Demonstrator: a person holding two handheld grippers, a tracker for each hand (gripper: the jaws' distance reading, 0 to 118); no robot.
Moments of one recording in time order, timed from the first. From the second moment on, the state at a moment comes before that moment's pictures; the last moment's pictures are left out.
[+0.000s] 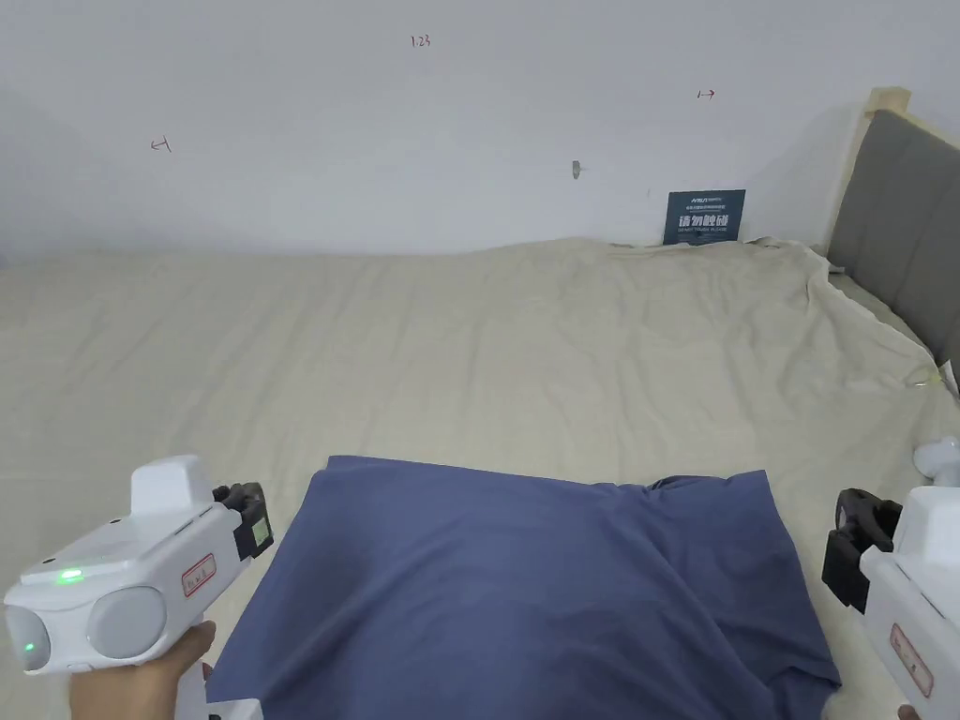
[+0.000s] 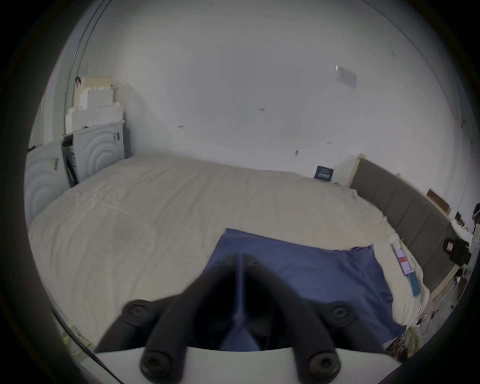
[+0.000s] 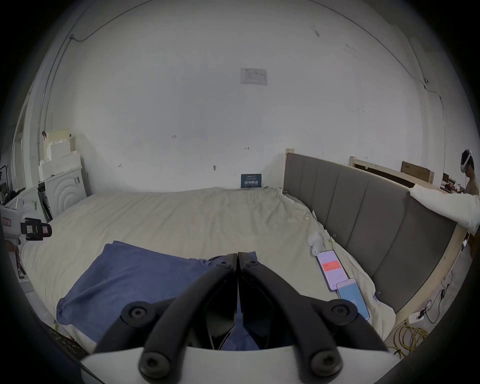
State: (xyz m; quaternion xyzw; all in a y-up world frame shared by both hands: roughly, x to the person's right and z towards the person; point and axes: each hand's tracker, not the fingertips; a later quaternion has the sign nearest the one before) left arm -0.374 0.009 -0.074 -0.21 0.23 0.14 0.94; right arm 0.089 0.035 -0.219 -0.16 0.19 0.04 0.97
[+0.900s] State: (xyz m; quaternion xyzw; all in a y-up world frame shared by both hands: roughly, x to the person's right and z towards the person) left arm -0.538 -0.132 -0.387 -0.49 0.20 0.13 0.84; right arm 0.054 -0.030 -0.336 -0.22 0.14 0.06 0.96
